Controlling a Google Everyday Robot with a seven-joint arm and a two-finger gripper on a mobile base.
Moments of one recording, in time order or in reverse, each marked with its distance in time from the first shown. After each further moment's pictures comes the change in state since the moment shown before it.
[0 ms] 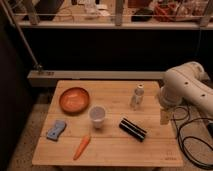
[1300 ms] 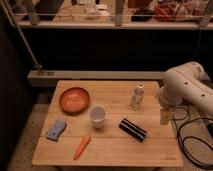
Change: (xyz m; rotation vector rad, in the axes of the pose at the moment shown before) arm 0.000 0.000 0.001 -0.002 -0.001 0.000
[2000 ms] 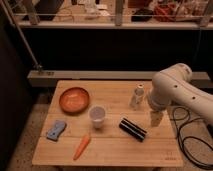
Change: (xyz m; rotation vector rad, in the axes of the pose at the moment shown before) arm -0.060 0.013 -0.005 0.016 -0.042 -0.099
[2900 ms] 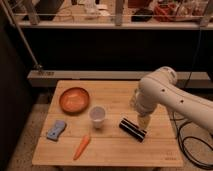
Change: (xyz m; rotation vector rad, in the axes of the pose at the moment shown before) arm -0.066 0.011 0.002 0.000 -0.078 -0.151
